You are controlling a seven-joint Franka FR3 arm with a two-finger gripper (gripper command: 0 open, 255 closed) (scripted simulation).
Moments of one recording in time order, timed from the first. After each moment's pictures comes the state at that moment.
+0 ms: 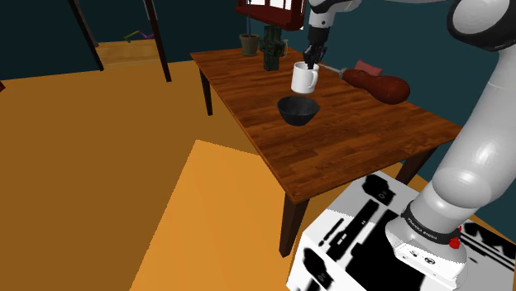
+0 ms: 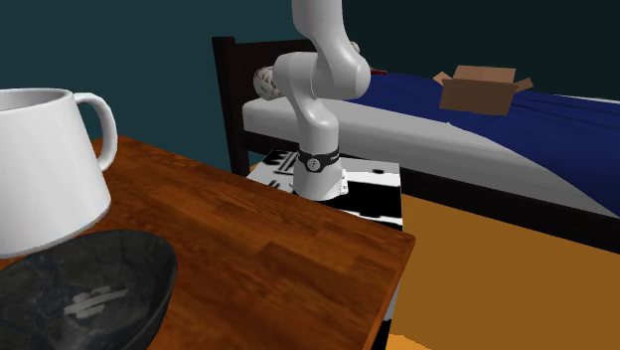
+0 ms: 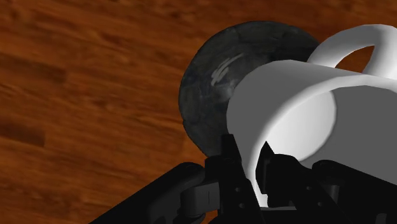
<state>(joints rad) -0.16 0.16 -0.10 -1.61 0.02 1.79 -0.26</state>
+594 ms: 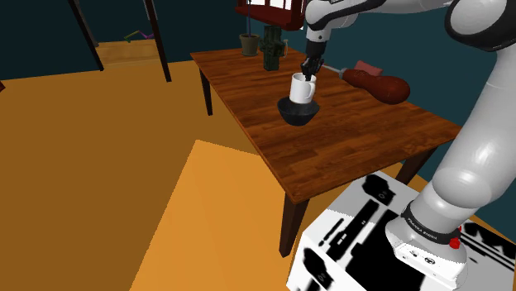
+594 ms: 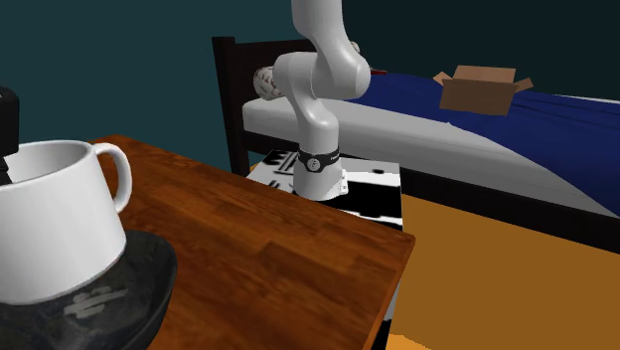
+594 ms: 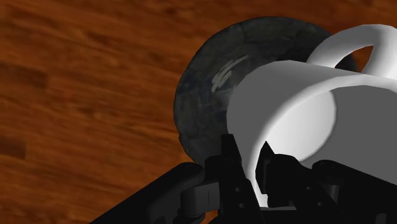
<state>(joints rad) -0.16 0.17 -0.10 -1.72 0.02 1.91 -0.26</state>
